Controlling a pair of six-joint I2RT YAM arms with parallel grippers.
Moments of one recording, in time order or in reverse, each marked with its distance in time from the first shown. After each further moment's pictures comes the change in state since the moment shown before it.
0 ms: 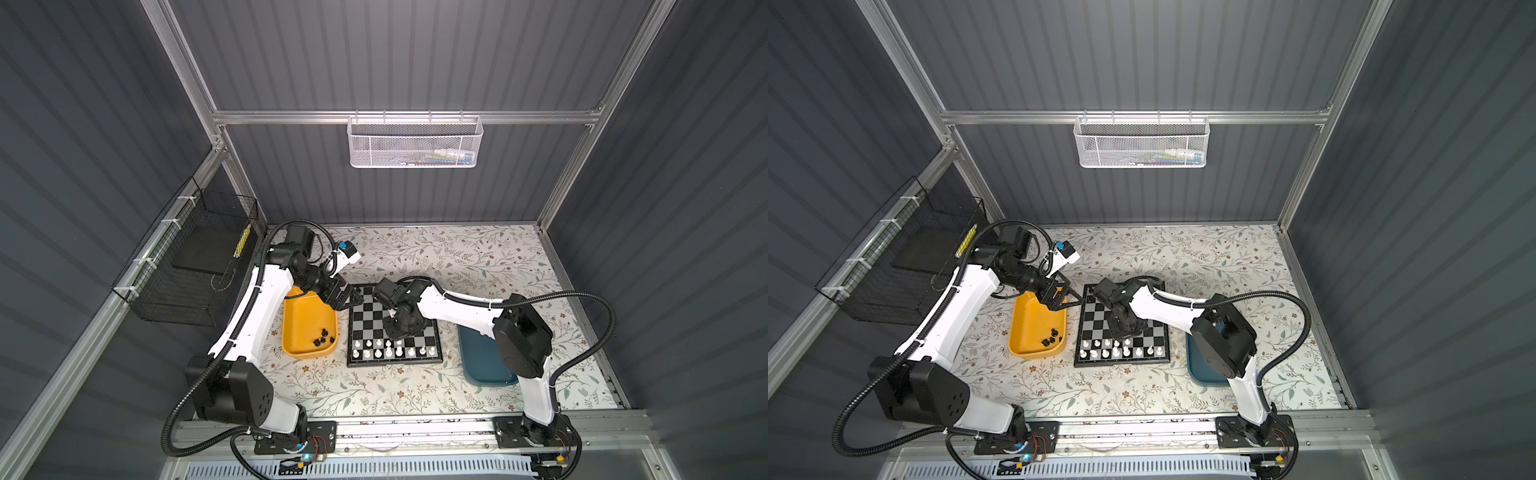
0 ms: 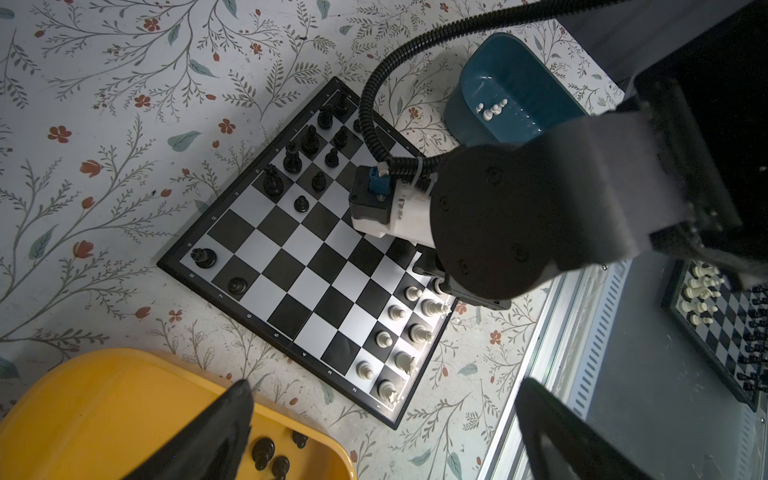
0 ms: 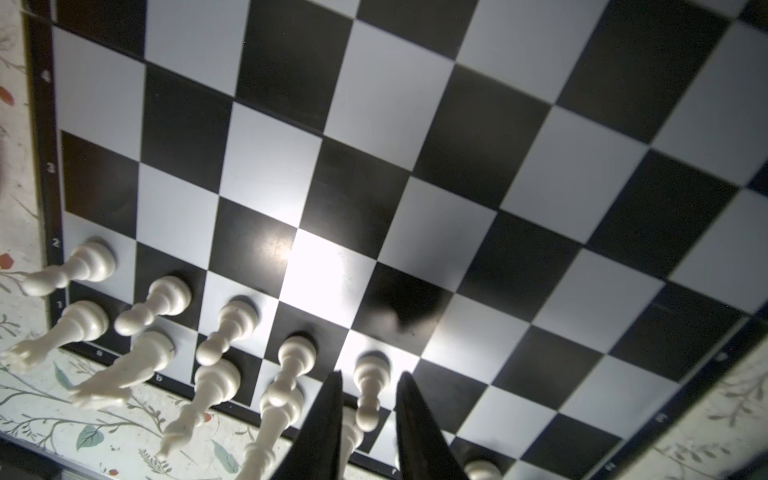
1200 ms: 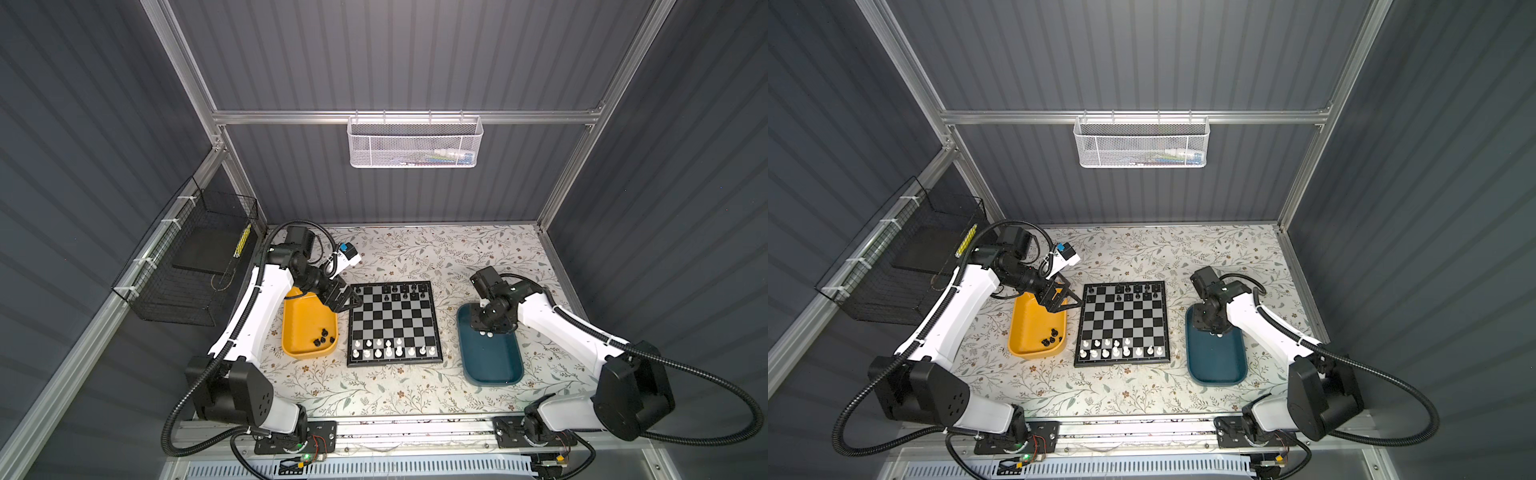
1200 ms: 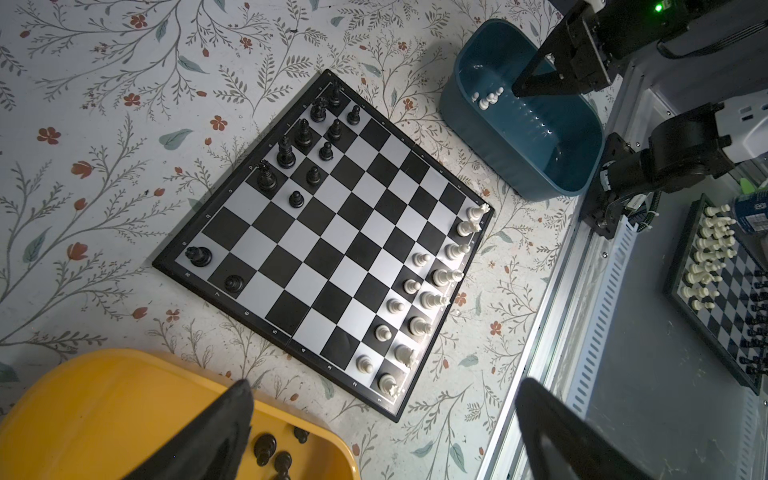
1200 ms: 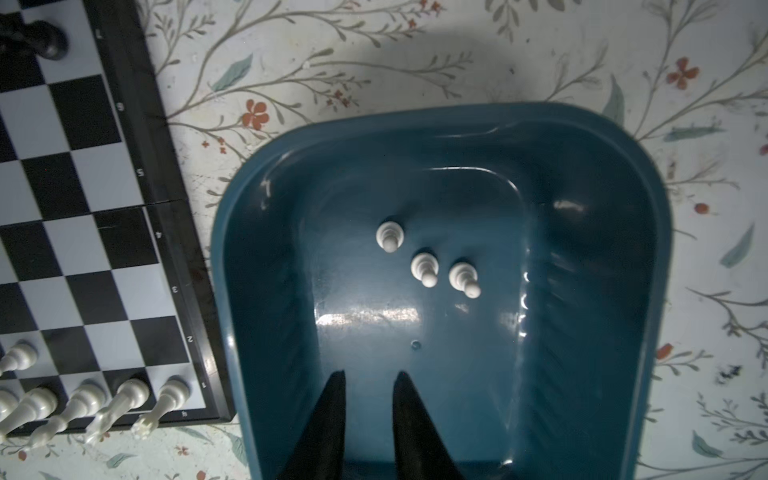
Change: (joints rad) left arm 0.000 0.000 0.000 -0.023 -0.002 0.038; right arm -0.520 -0.640 -0.609 0.026 0.091 -0.014
